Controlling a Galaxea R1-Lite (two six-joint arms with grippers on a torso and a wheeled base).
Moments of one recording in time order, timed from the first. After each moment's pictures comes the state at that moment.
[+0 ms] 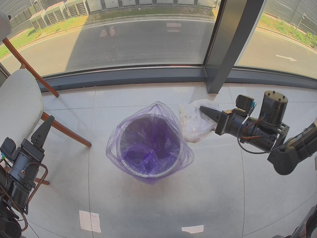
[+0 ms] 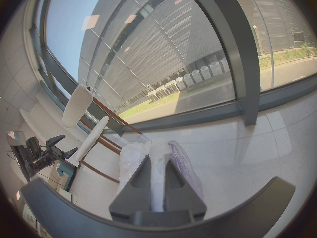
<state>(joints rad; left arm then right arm) -0.28 1.33 -0.02 -1.49 0.16 -0.71 0.48 1.87 -0.76 -1.05 0.25 0.30</state>
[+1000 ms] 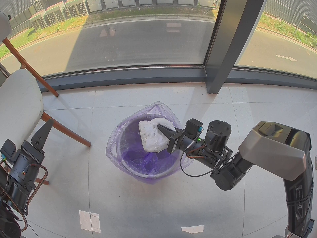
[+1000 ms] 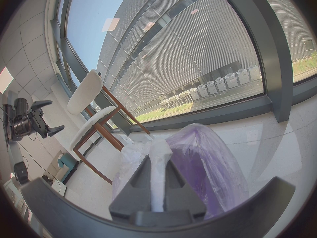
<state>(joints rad) -0.28 1.31 -0.02 -1.44 0.18 -0.72 0.62 2.42 -1.08 -1.41 0.22 0.24</state>
